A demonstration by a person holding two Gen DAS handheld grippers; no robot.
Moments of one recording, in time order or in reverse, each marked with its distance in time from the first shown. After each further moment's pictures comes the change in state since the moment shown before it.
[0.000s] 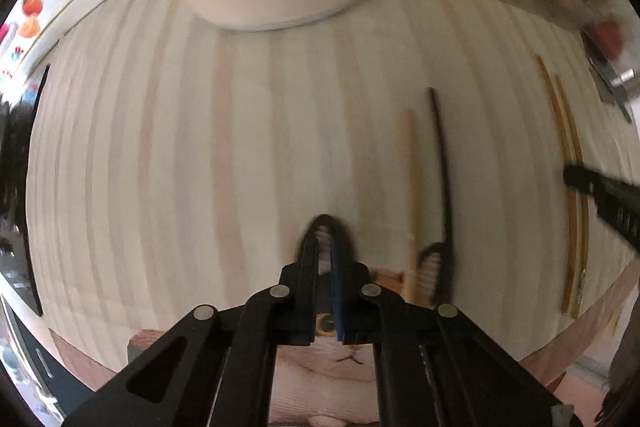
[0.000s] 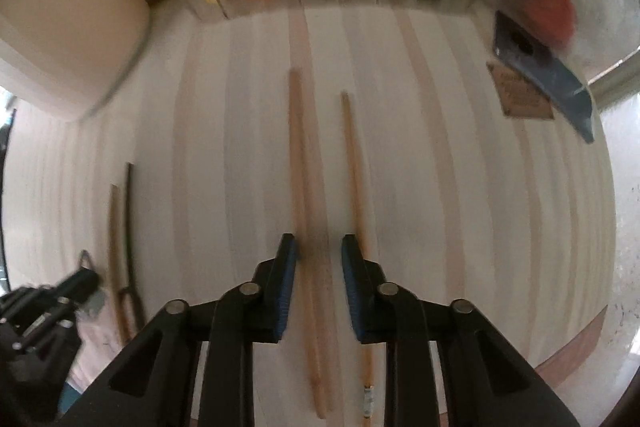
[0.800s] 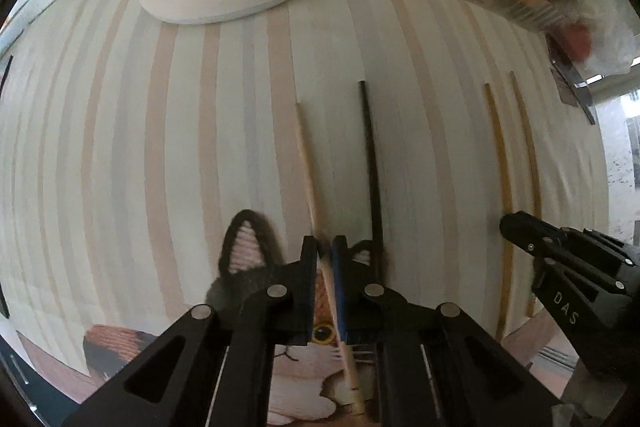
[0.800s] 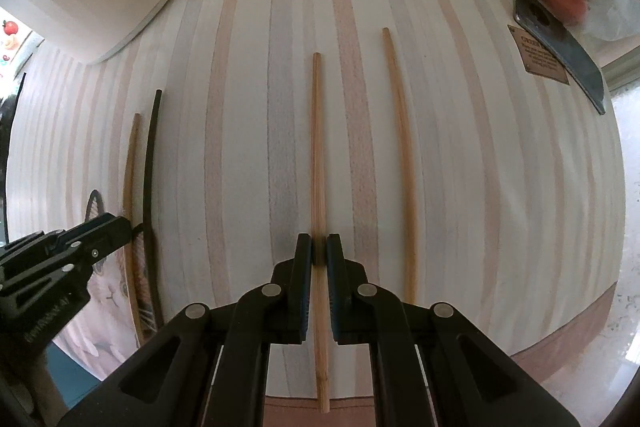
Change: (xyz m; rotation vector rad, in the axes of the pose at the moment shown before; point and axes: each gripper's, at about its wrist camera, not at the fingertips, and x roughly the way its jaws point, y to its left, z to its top) left arm 0.002 0.001 0.000 0.010 0.026 -0.159; right arm 0.014 0.024 -0.048 -0.046 0.064 0.024
